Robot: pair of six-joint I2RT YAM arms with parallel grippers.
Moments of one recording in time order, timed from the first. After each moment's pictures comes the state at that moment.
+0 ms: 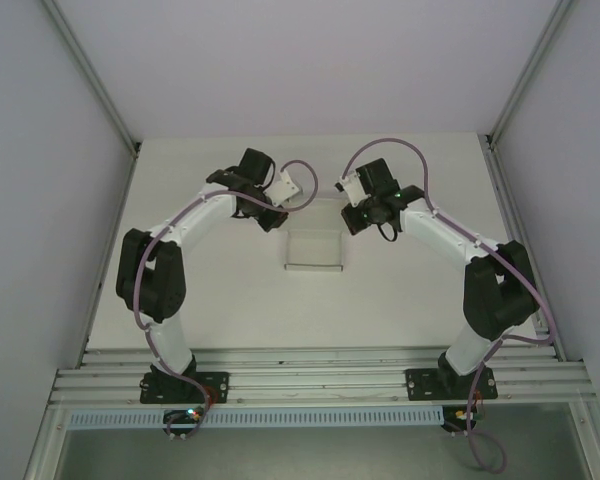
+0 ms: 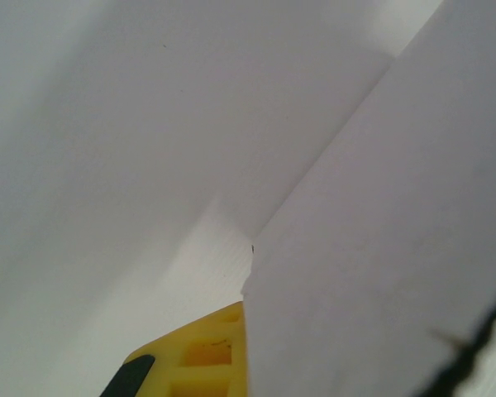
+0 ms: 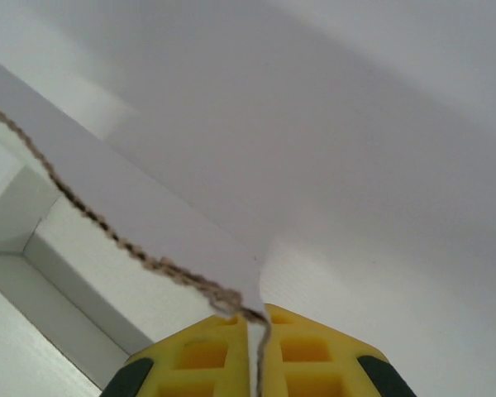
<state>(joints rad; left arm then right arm) -0.50 1.85 1.51 -0.77 0.26 0.38 0.41 1.67 1.28 -0.53 -0.09 -0.06</state>
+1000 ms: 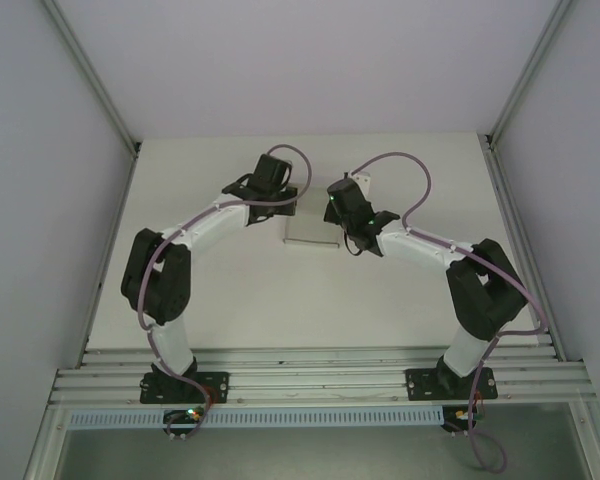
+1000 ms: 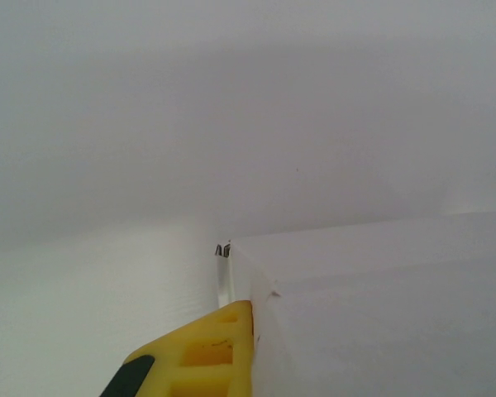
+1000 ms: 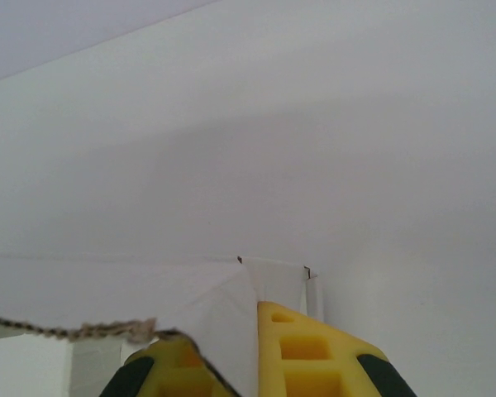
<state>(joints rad) -0.59 1.86 1.42 -0.41 -0.05 -0.35 0.59 1.71 1.13 -0.10 0.40 0.67</state>
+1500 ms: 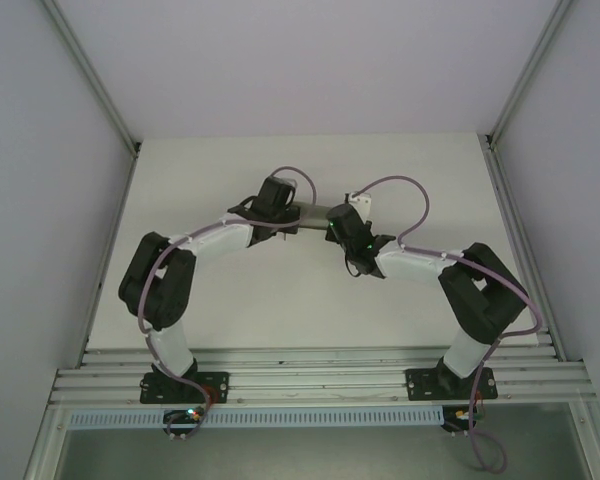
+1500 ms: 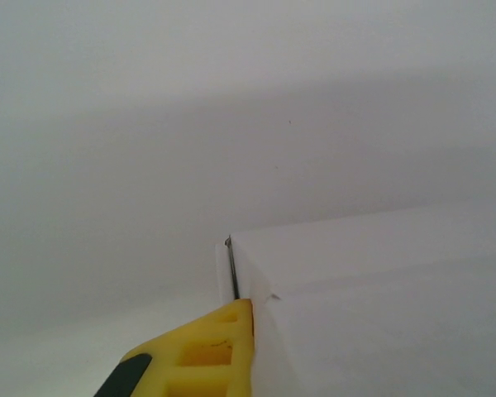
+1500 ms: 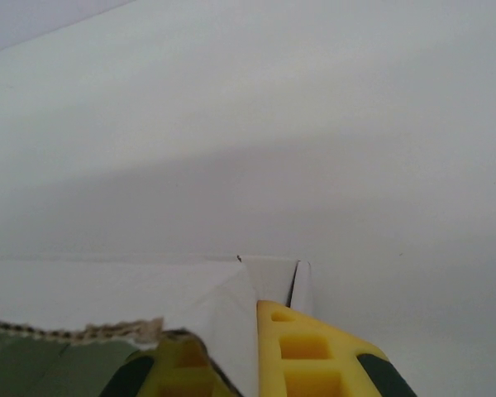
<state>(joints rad) -0.64 1.80 1.18 -0.19 -0.08 -0.34 0.65 1.69 0.92 0.10 0.50 0.69</state>
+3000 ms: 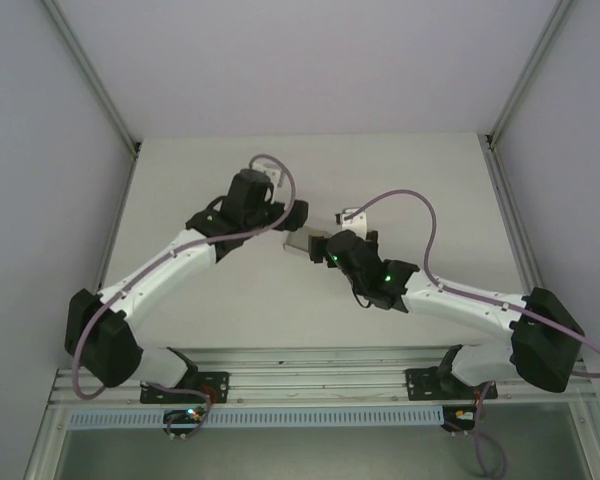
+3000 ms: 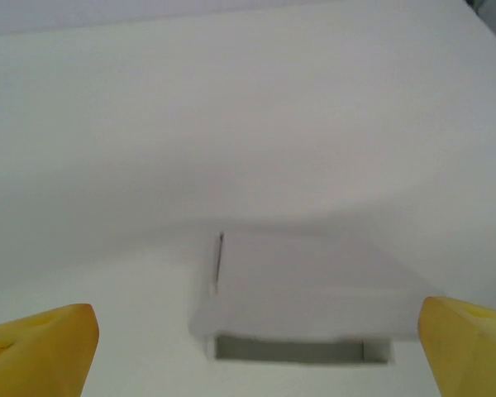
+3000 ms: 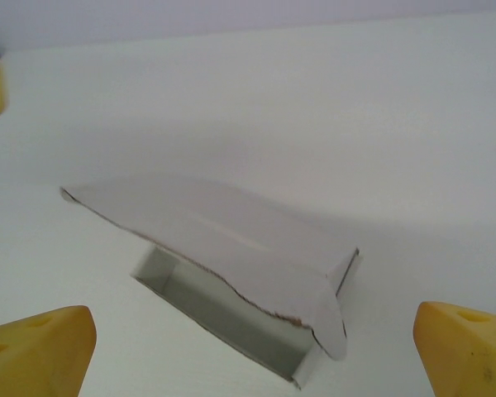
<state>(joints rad) -0.66 1.44 1.22 -0.40 -0.07 -0.32 0.87 1.32 0.85 -0.11 0.61 0.54</state>
